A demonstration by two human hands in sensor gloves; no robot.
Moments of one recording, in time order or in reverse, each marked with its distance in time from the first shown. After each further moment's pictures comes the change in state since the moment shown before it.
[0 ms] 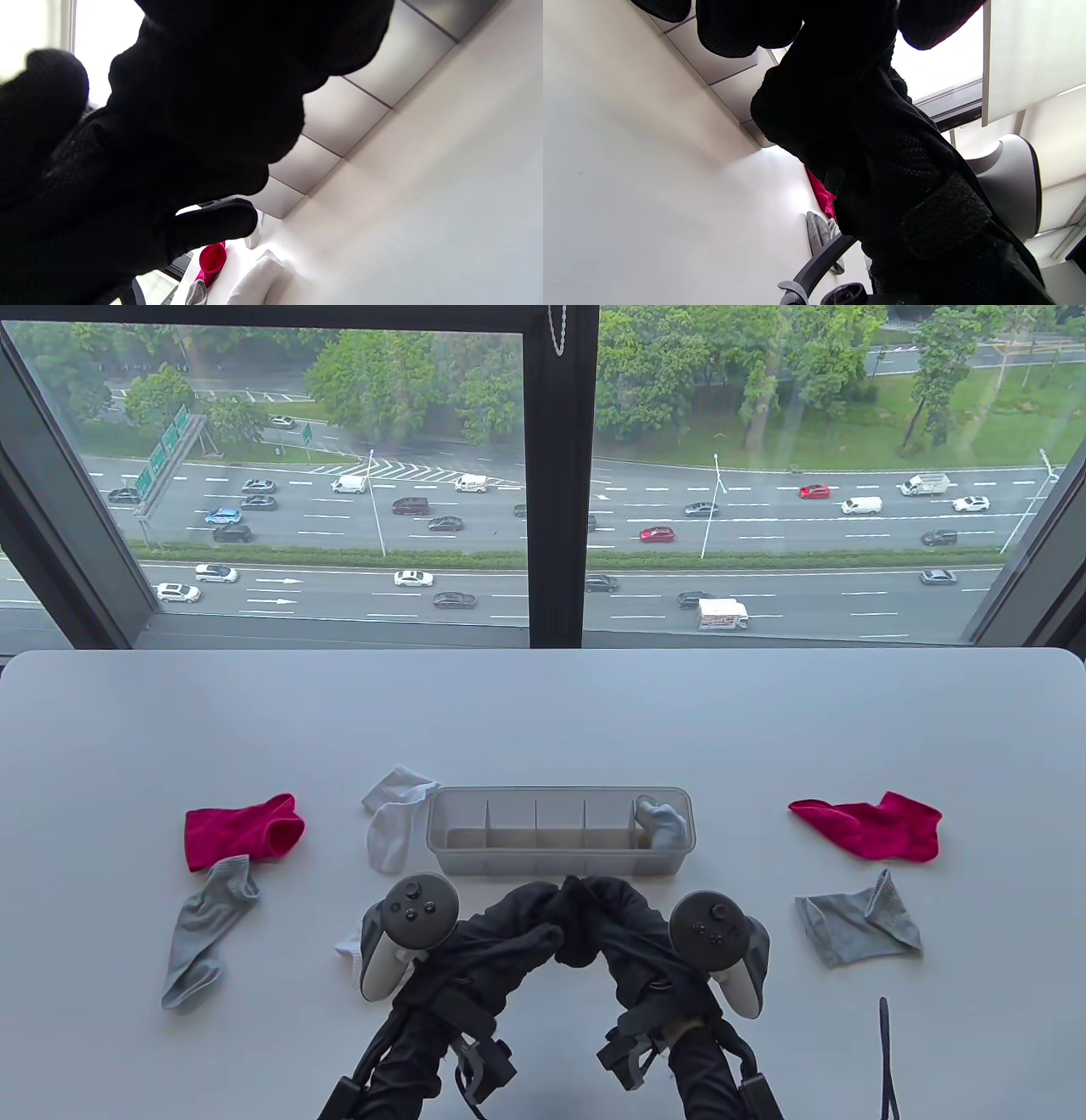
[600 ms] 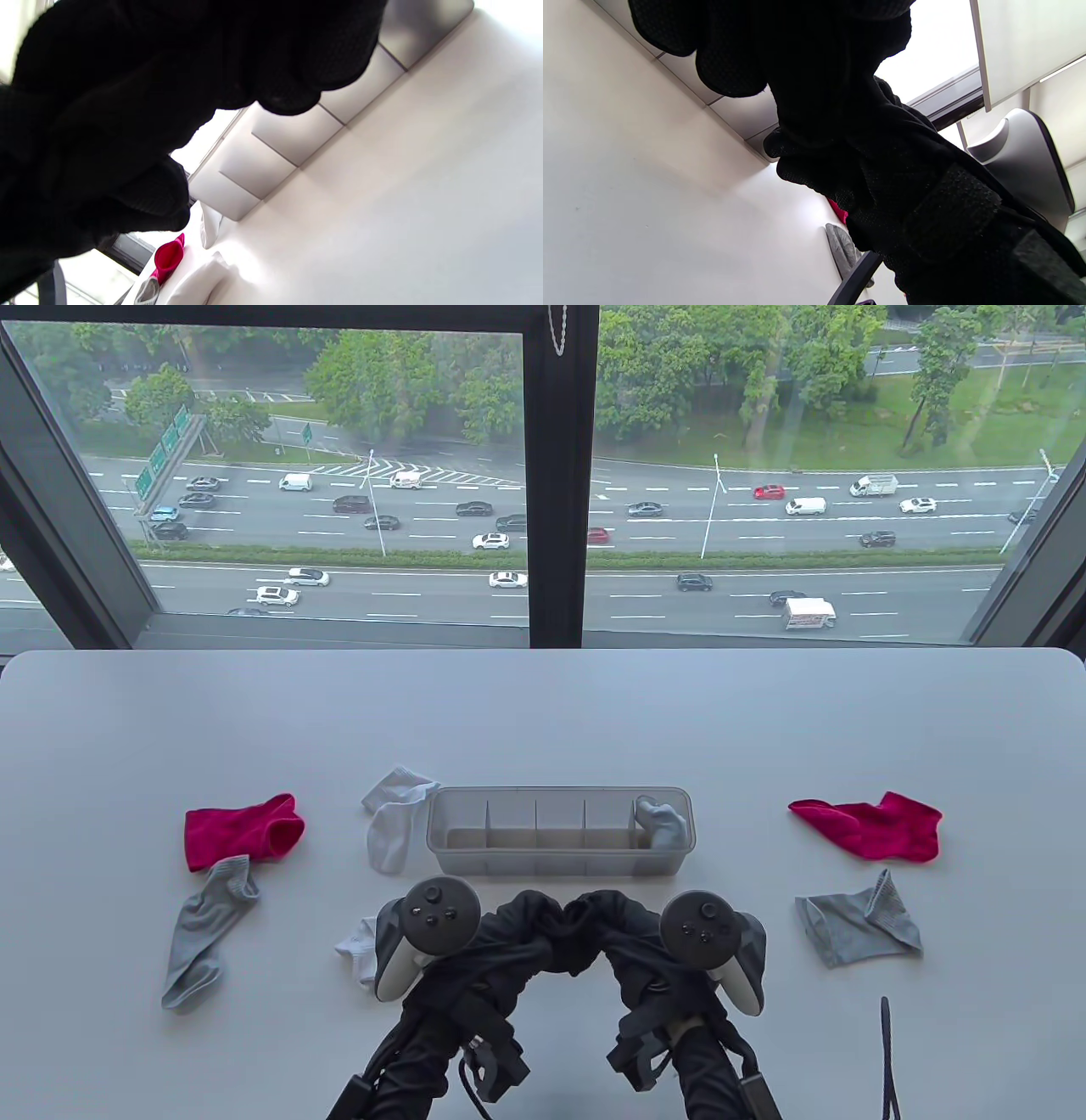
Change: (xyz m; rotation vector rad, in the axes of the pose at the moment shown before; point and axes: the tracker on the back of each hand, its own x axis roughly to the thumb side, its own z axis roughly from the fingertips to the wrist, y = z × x) left_hand 0.009 -0.006 -0.001 0.075 -0.017 -0.133; right_hand -0.015 -0.008 0.003 -0.072 0.086 0.064
